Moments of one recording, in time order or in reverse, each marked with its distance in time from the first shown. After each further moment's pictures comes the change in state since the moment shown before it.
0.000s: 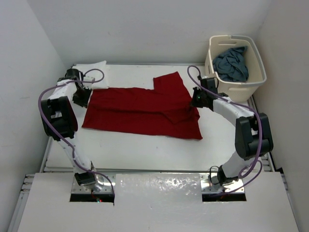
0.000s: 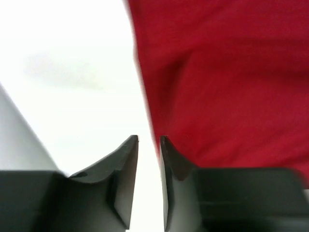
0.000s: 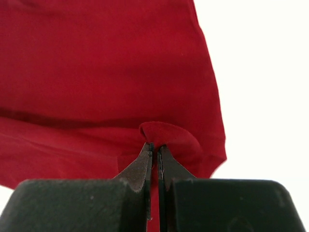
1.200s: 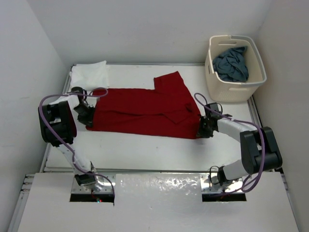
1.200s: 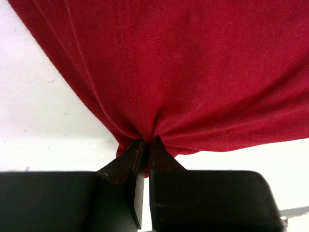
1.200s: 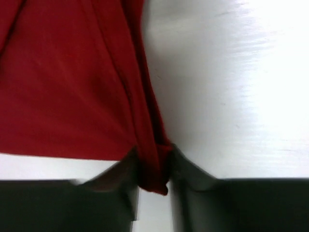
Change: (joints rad) left arm 0.006 -0.092 -0.335 -0.002 0.060 -0.006; right arm -0.009 -0.169 -0.373 -0.167 0.020 0.119
